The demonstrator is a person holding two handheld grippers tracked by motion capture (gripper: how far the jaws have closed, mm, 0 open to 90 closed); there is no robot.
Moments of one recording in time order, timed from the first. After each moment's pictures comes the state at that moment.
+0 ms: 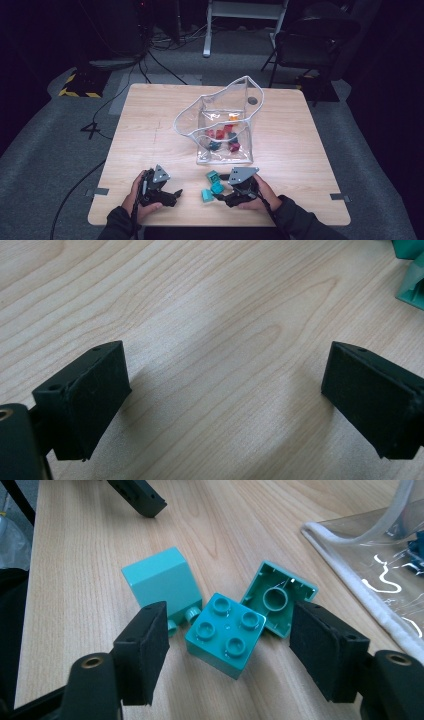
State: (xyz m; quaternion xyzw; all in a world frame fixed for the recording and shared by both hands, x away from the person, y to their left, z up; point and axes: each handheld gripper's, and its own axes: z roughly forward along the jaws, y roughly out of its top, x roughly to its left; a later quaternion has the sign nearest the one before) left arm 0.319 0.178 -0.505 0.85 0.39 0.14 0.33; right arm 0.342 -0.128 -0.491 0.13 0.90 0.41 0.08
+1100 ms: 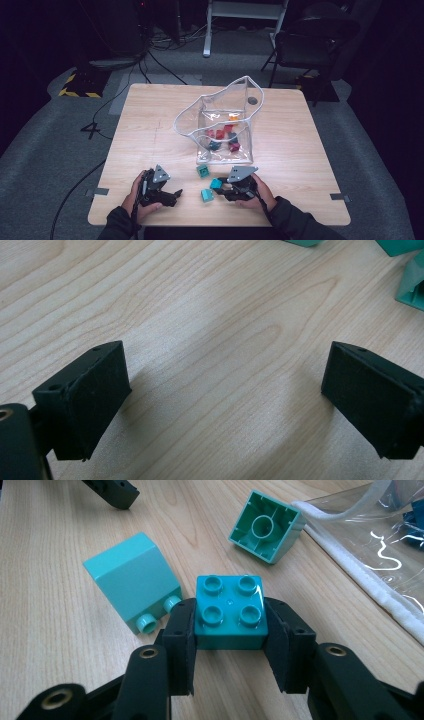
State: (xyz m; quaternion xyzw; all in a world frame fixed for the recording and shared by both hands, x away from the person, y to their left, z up) left arm 0.318 0.178 -0.505 0.85 0.39 0.14 0.33; right arm 0.349 -0.129 -0.503 0.17 0.89 0.41 0.08
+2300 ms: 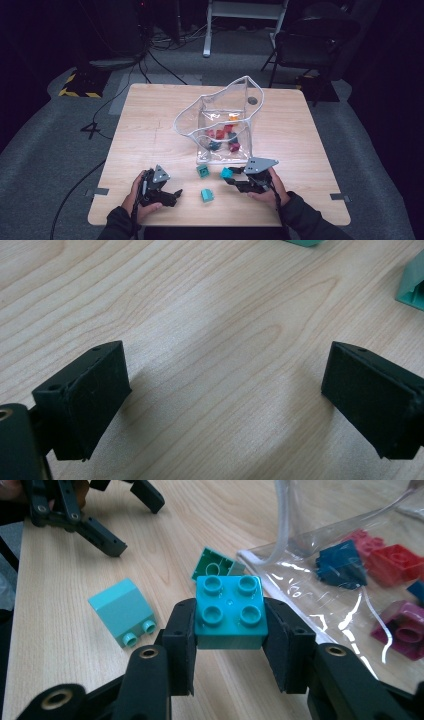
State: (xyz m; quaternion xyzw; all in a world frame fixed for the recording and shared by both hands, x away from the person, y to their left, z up) left arm 0.318 0.178 -0.505 0.85 0.39 0.14 0.33; right arm 0.355 -0.165 -0.466 0.18 0.86 0.46 0.11
